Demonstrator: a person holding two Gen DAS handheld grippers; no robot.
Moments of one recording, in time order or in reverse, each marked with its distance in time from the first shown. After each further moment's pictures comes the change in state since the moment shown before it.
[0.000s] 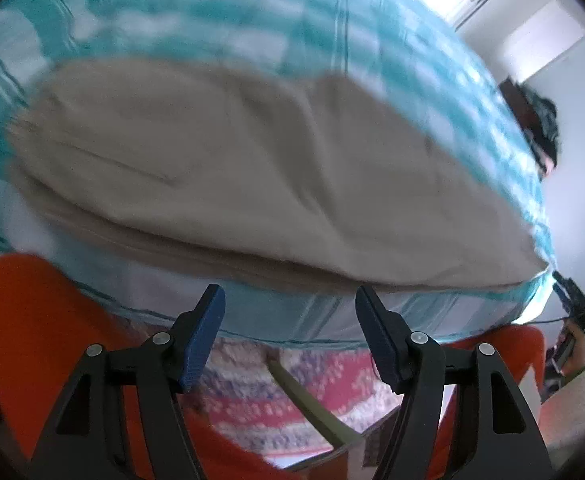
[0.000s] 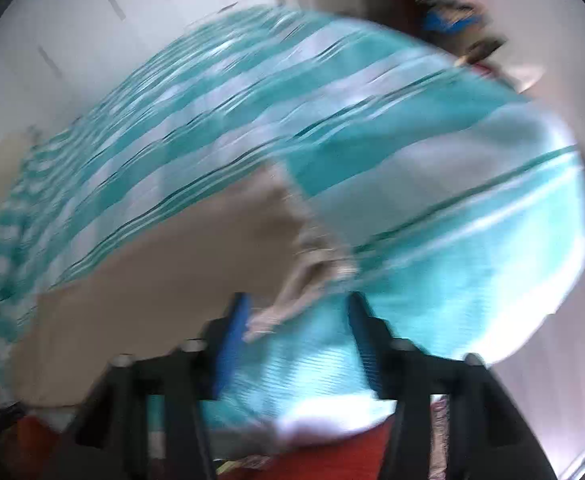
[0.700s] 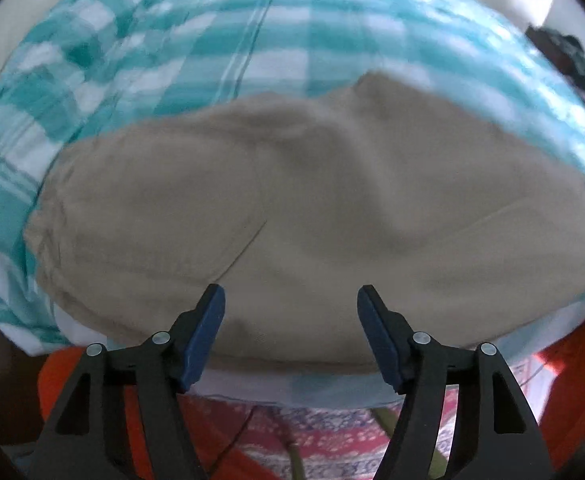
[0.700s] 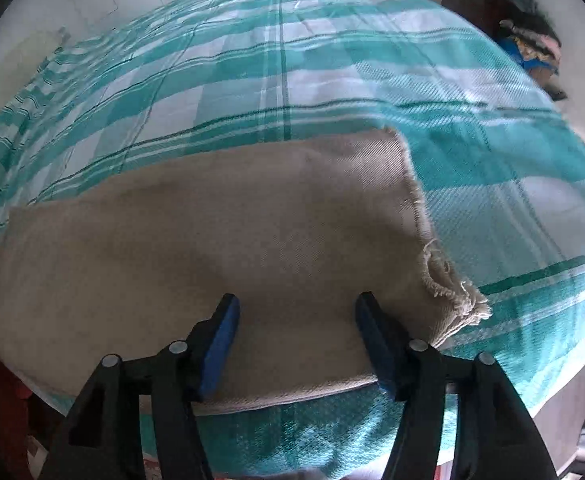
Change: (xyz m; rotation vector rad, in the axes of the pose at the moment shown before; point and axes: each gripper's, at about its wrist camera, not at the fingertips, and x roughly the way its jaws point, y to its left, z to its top) left arm 0.060 -0.029 0.046 0.221 -0.024 0.266; right arm 0.068 0.072 -0.005 -0.292 0.171 0.024
